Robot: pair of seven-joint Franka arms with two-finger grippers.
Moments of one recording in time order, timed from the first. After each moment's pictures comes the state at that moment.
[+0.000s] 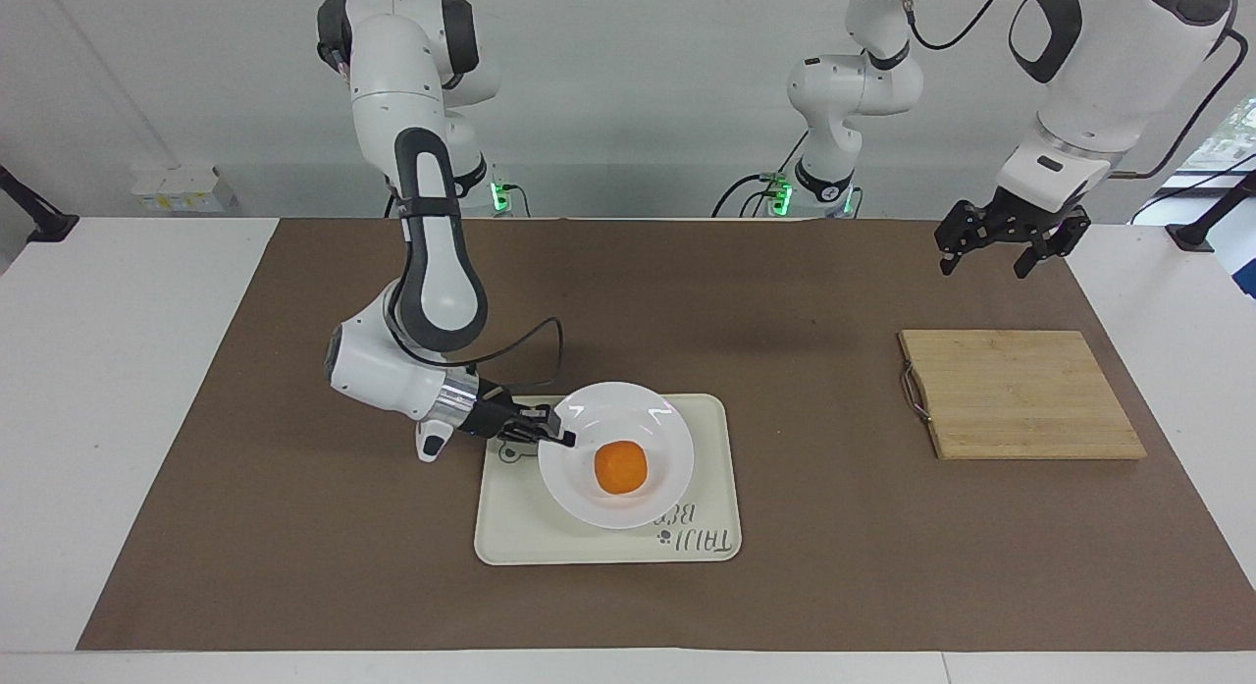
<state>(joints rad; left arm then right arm) -0.08 0.00 0.00 -1.62 0.00 1.64 0.05 0.25 0.59 -0.11 -1.66 1.12 2.08 -0.32</state>
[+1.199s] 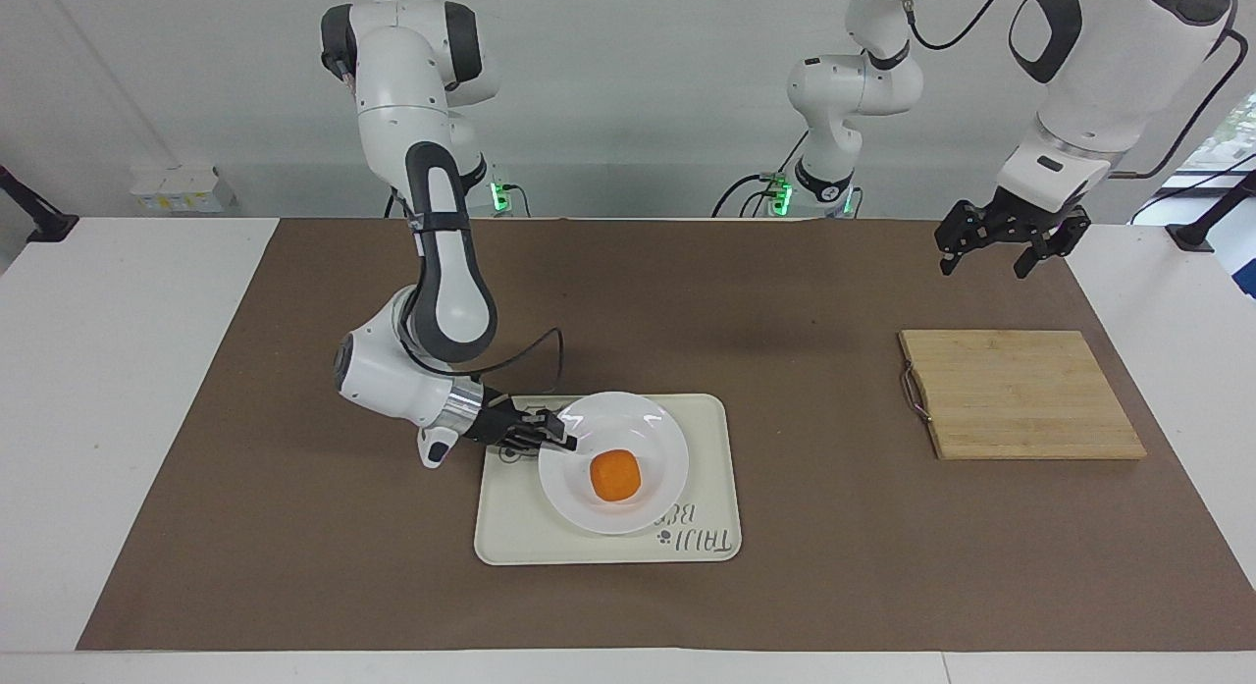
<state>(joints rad) -0.08 0.00 0.00 -1.62 0.00 1.64 0.05 0.25 0.60 -0.12 -1.64 0.97 2.11 -0.35</state>
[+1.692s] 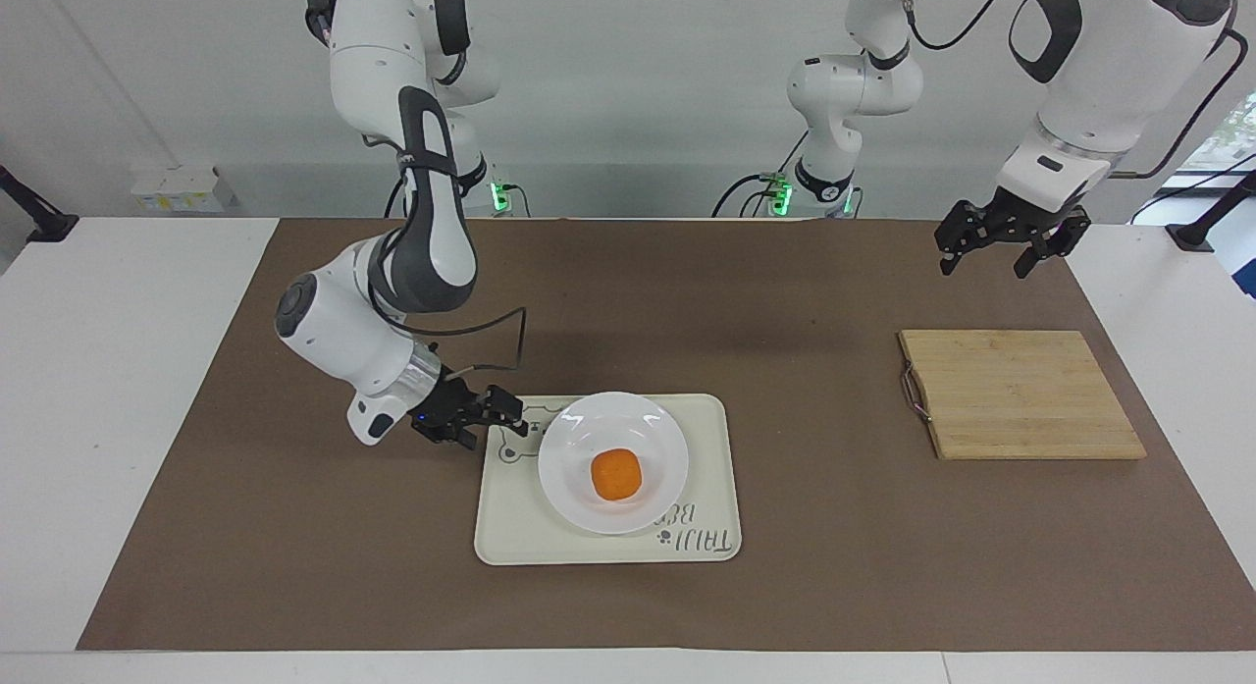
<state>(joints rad) -0.08 0.00 0.00 -1.62 0.00 1.64 0.05 0.24 0.46 -0.19 -1.63 0.62 2.09 -0.20</state>
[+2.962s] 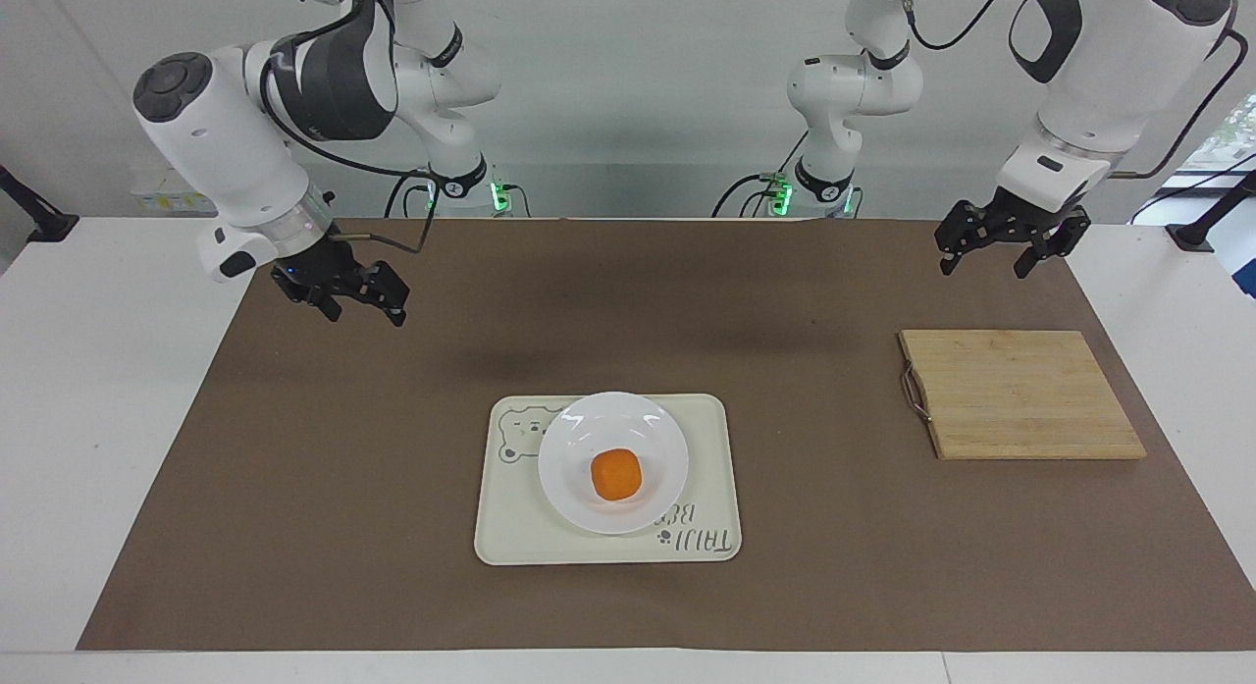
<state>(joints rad) -0.08 0.00 0.00 -1.62 0.00 1.64 0.05 0.16 0.10 -0.21 -1.63 0.11 1.67 0.09</state>
